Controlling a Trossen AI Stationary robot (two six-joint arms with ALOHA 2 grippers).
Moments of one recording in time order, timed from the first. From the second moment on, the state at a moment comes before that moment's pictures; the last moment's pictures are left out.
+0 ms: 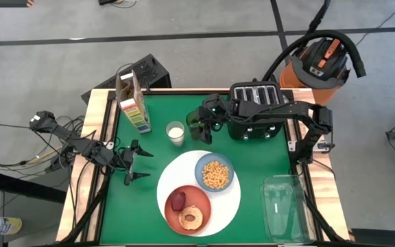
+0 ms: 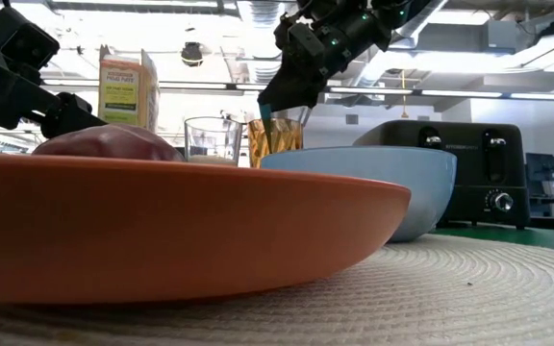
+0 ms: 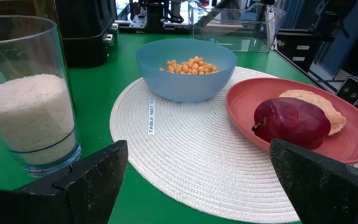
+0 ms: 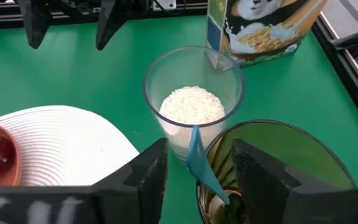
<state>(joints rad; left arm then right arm) -0.47 0.35 0.02 0.04 -0.37 -0.19 -0.23 1.73 1.34 -0.22 -0.17 -0.08</state>
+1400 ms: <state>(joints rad) -0.47 0.35 0.02 0.04 -0.37 -0.19 -0.23 1.73 1.34 -0.23 -0.13 -0.06</state>
